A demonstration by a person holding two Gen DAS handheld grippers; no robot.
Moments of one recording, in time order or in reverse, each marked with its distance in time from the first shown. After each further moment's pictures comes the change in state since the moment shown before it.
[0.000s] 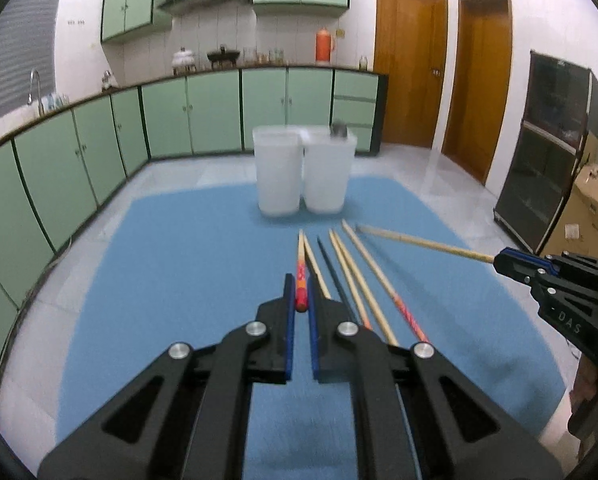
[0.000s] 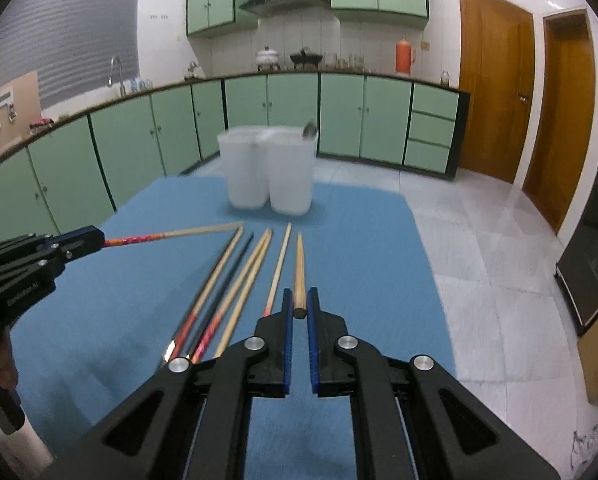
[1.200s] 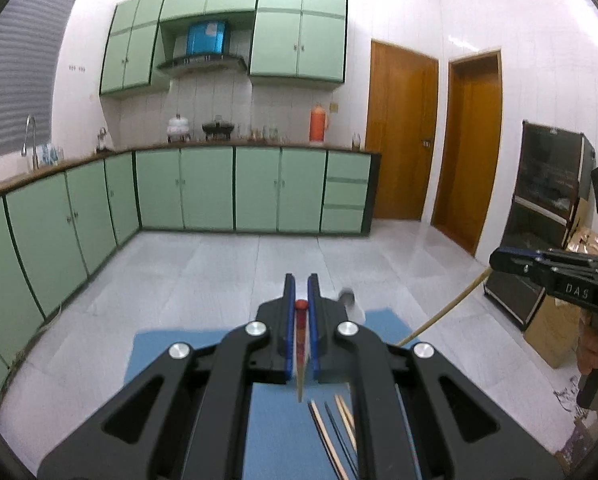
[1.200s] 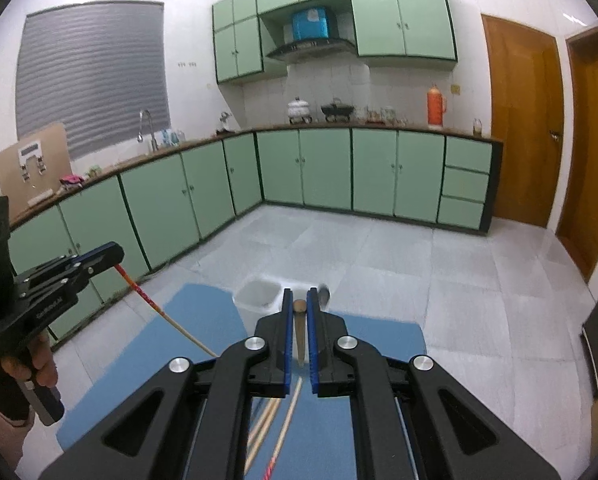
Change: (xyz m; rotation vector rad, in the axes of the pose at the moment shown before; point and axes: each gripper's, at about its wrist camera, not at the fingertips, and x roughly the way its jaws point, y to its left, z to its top) left arm -0.019 0.031 0.176 -0.010 -0.258 -0.052; right arm -0.019 -0.039 0.201 -0.019 -0.142 0.155
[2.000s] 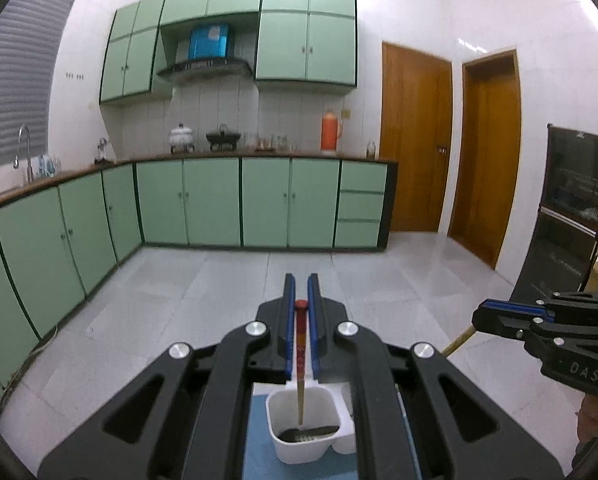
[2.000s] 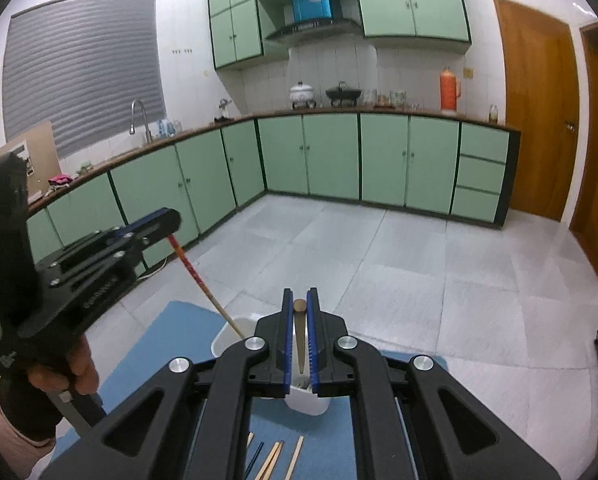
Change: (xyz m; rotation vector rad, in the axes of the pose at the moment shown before) left arm 0.156 -0.002 0.043 0.004 0.000 0.038; right arm 0.142 -0.008 0.044 0.016 0.083 0.023
